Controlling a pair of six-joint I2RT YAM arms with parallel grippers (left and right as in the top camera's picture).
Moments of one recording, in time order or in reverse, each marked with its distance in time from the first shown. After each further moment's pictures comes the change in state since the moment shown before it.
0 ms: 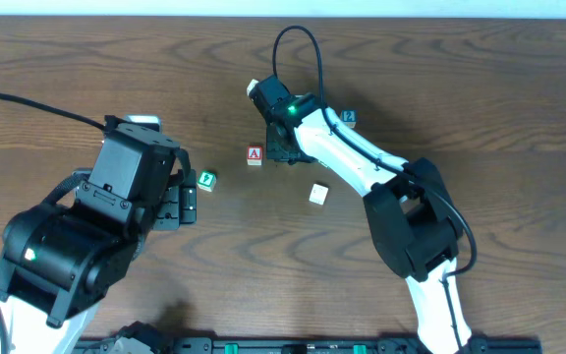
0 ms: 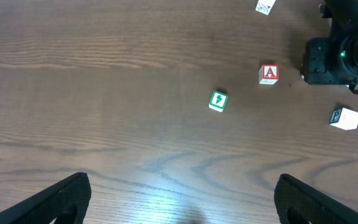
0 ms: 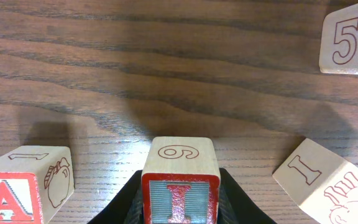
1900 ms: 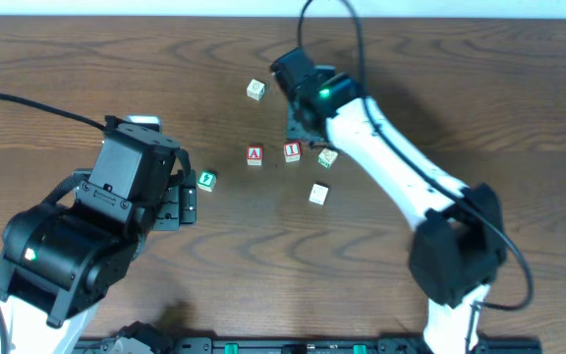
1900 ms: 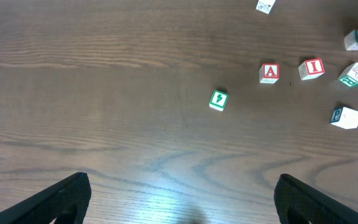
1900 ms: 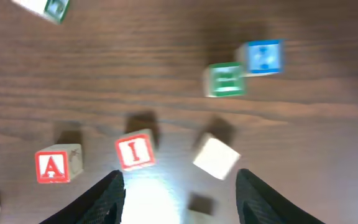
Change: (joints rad) left arm 0.000 0.000 0.000 -0.003 0.000 0.000; right arm -0.061 -0.230 0.021 -0.127 0.095 -0.022
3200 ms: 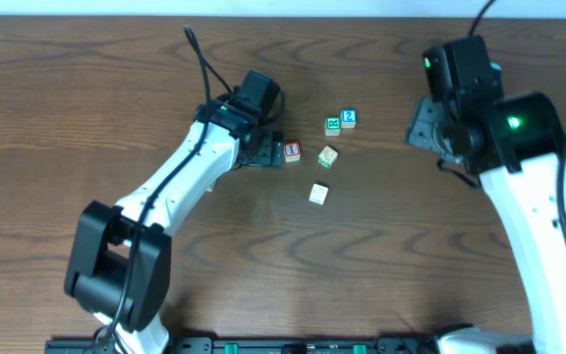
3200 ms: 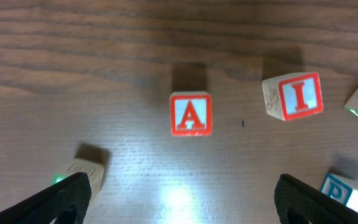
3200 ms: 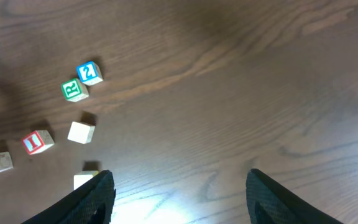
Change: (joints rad) left arm 0.000 0.707 -0.197 0.660 0.274 -0.027; right arm -0.279 -0.536 -0.097 -0.345 0.087 -0.023
